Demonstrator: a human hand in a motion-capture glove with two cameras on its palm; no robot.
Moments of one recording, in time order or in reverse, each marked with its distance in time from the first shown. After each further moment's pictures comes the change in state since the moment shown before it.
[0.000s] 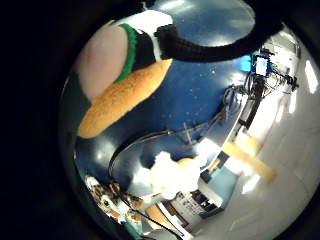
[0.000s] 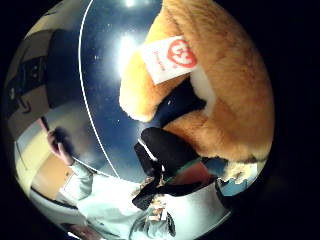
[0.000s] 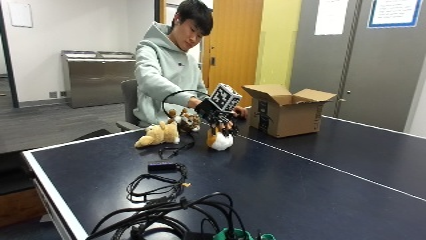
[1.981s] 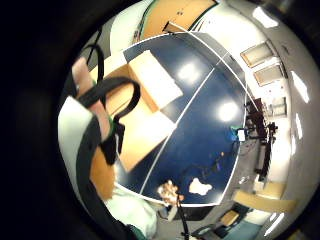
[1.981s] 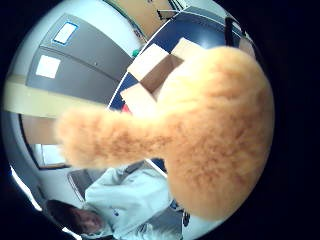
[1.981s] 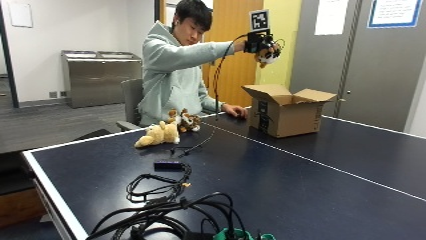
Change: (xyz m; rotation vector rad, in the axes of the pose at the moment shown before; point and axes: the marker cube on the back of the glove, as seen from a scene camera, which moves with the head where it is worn) arm -0.196 0.099 -0.361 0.655 -0.316 -0.348
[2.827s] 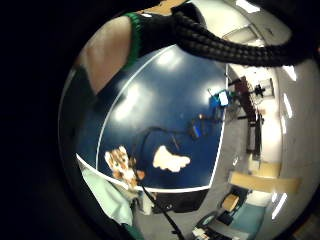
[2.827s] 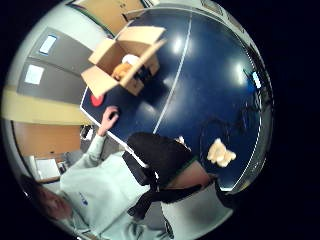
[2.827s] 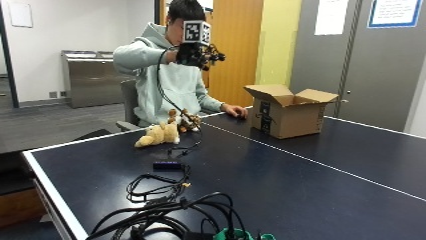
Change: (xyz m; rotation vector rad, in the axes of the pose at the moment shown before) arm 0.211 0.259 0.009 -0.147 0.212 0.035
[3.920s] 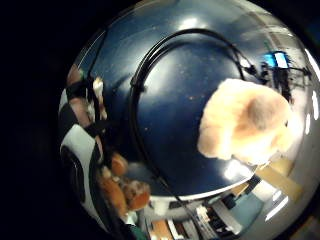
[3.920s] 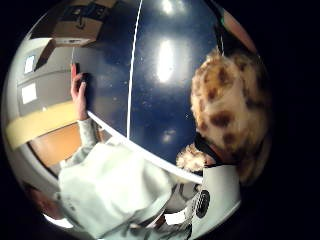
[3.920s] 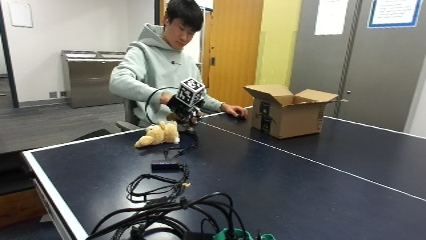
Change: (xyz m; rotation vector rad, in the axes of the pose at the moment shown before) arm -0.019 0.039 0.219 -0.413 -0.315 0.192
